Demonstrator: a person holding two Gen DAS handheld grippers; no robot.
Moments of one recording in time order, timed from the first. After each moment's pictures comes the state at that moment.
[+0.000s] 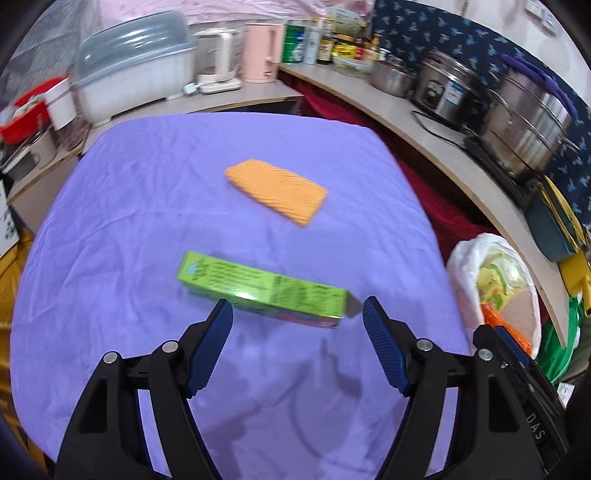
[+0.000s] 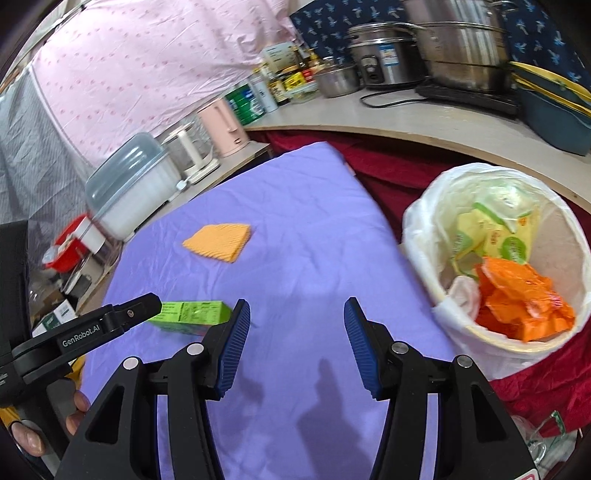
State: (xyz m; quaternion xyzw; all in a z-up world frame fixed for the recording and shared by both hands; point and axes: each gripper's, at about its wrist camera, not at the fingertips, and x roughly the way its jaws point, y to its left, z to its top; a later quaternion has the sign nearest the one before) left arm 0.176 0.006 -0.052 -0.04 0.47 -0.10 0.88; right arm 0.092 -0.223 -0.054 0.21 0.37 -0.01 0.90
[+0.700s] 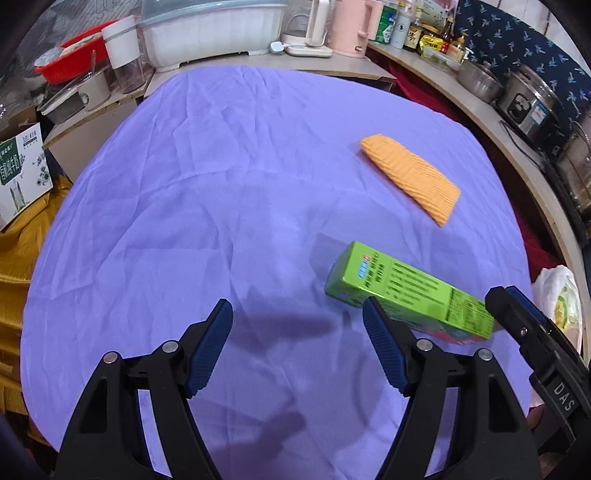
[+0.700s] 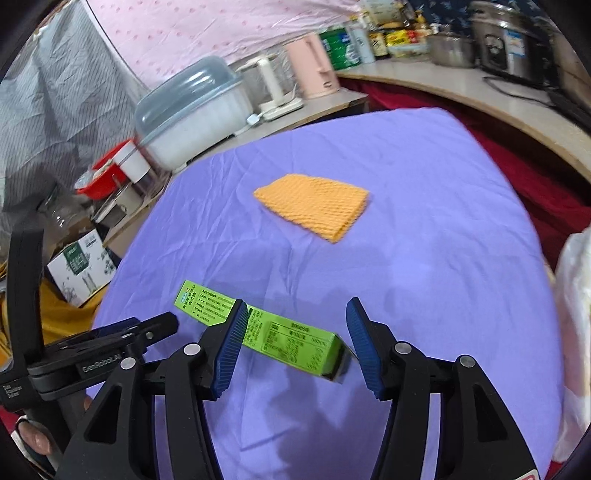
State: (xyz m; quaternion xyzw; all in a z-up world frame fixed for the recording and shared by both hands) left arm 0.221 0.097 -0.106 -0.07 0.52 0.00 0.85; right arm 0.202 -0.131 -0.095 0.15 0.44 0.14 0.87
